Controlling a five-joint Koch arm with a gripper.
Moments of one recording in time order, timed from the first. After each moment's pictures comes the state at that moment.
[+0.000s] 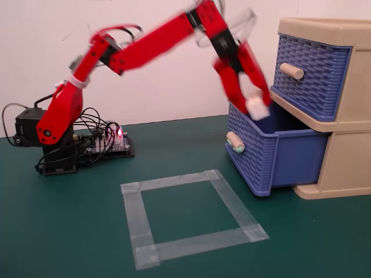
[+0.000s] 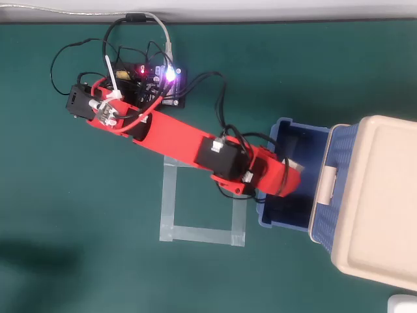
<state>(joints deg) -76.8 55.4 17.8 92.0 186.3</state>
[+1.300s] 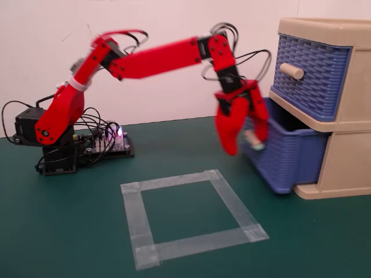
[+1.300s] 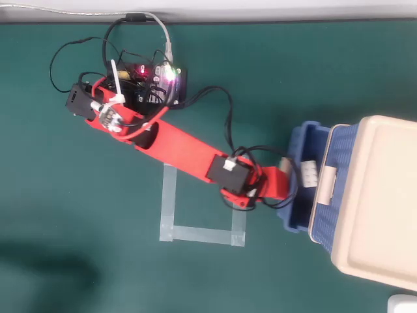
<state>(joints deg) -73.9 50.0 26.5 82.2 150.5</state>
